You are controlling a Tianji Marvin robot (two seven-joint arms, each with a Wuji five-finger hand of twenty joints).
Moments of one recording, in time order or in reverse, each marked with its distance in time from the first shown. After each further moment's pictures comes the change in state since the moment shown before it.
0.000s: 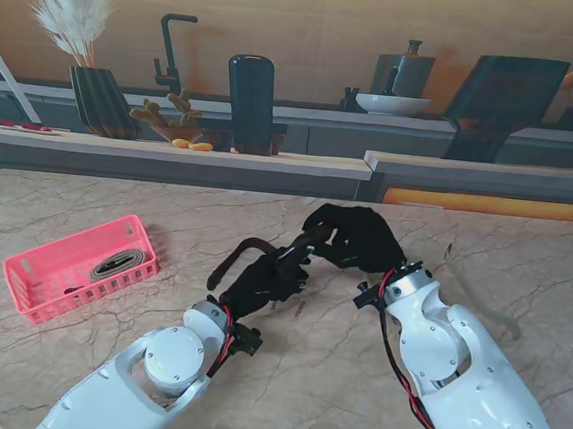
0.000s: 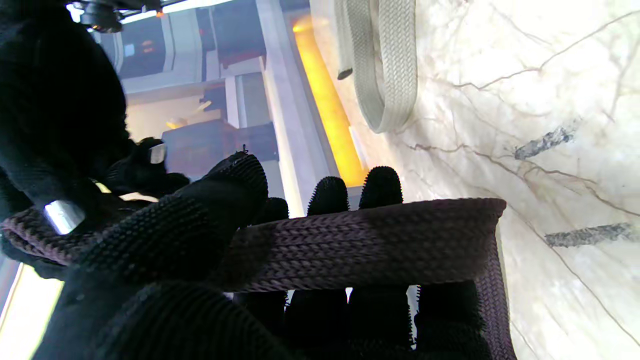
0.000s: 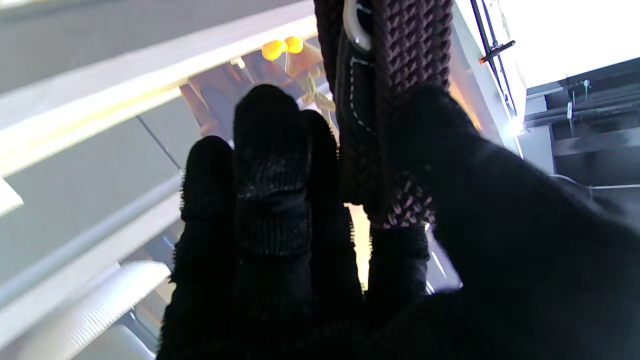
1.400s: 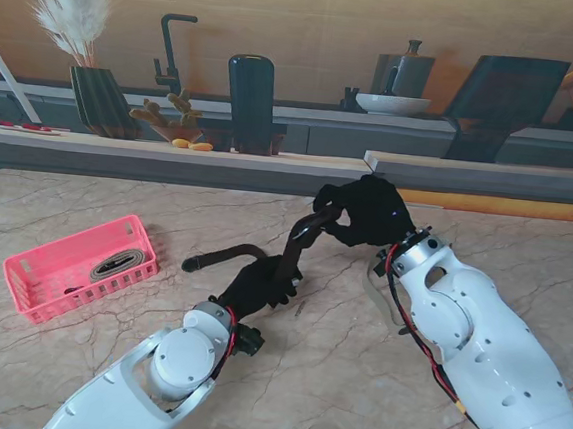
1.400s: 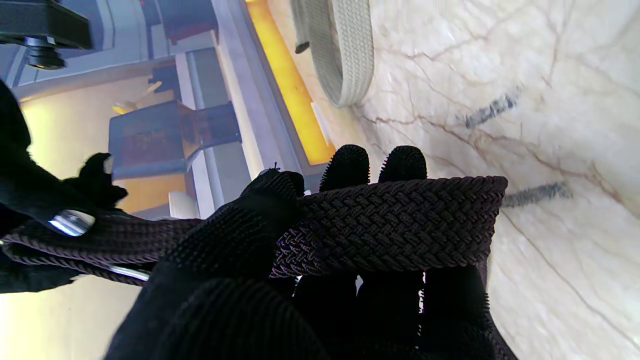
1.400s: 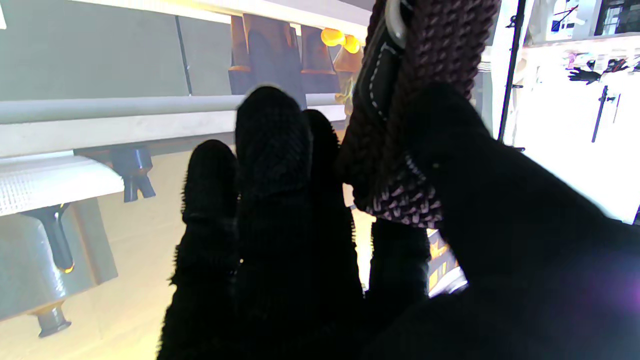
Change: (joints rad) left arm 0.018 -0.011 0.006 -0.047 0.076 0.156 0.099; right arm 0.143 0.062 -0.050 0.044 -0.384 0.025 -0.089; left_hand 0.288 0.175 -0.284 0.003 0.209 0.091 0.133 -0.076 0.243 0.103 0.094 -0.014 0.110 0.135 0.258 -0.053 0.022 0.057 0.178 0.060; right_hand -0.021 0.000 -0.015 -0.012 0.000 -0.013 0.024 0.002 0.000 -0.013 0.000 0.012 -0.002 -0.004 0.000 0.022 -0.033 0.000 0.000 0.000
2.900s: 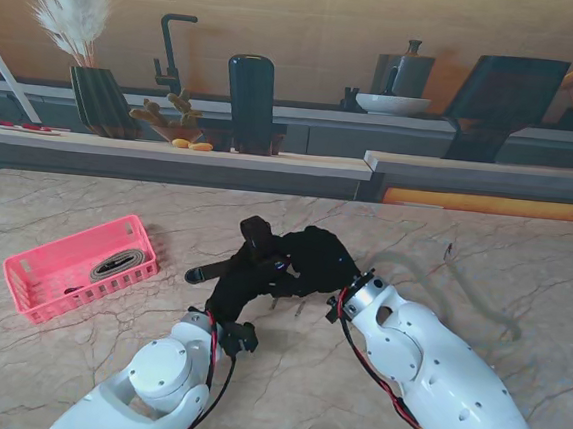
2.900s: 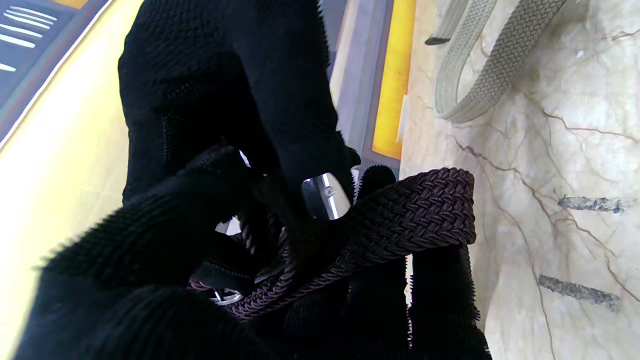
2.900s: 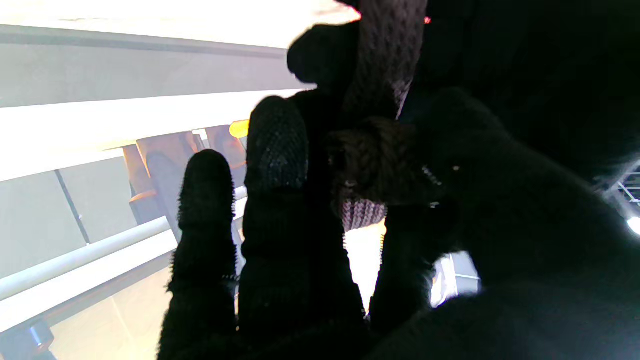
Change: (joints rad) left arm 0.113 -0.018 -0.085 -0.084 -0.458 -0.159 0.014; right arm 0.013 -0.033 -0.229 0.138 0.101 -0.055 -0.057; left_hand -0.329 -0.200 0.274 0.016 -0.487 0.035 -0.262 -0.010 -0.342 -0.069 -0.085 -0.011 -0.087 -0.160 -0.251 -0.026 0.089 -0.116 -0.169 -0.107; right_hand -0.074 0.005 0.015 0.112 -0.193 -0.069 -0.149 0.256 -0.227 0.060 0.062 0.001 -0.178 -0.004 -0.059 -0.043 -0.097 0.049 -0.034 -0.010
